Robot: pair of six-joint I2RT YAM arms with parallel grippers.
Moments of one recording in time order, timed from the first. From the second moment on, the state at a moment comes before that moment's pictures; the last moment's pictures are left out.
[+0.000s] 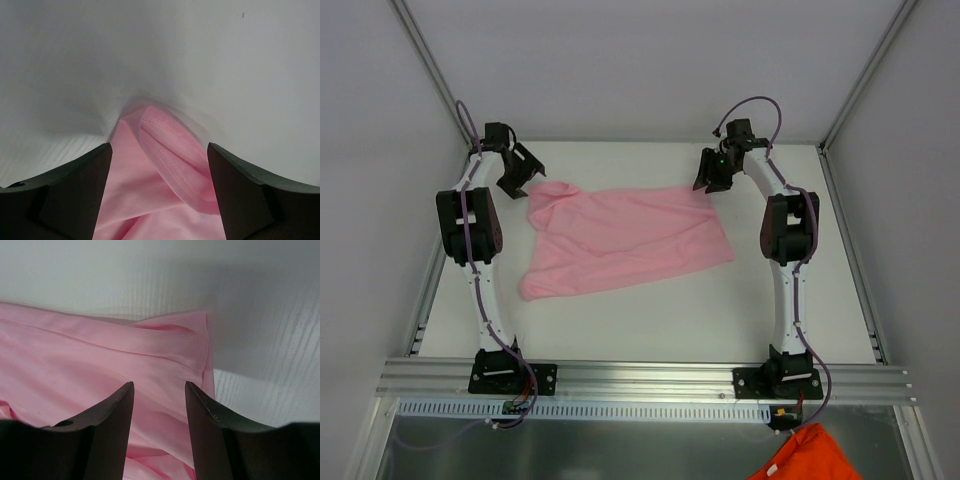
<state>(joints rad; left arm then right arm) 0.13 2.28 1.89 -0.63 0.12 -0.72 0.17 2.42 2.14 -0.79 -0.36 0.23</state>
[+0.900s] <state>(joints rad) 0.13 2.31 1.89 -0.63 0.16 -0.69 0.23 2.51 2.27 -0.84 -0.12 0.20</state>
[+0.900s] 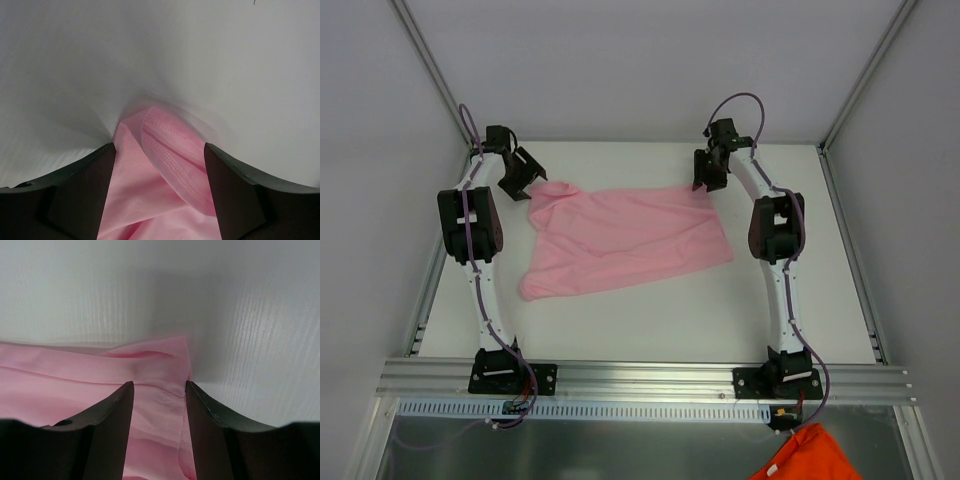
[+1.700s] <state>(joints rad) 0.15 2.34 1.92 -0.67 0.19 -0.70 0.24 2.51 2.26 -0.88 -0.10 0.18</state>
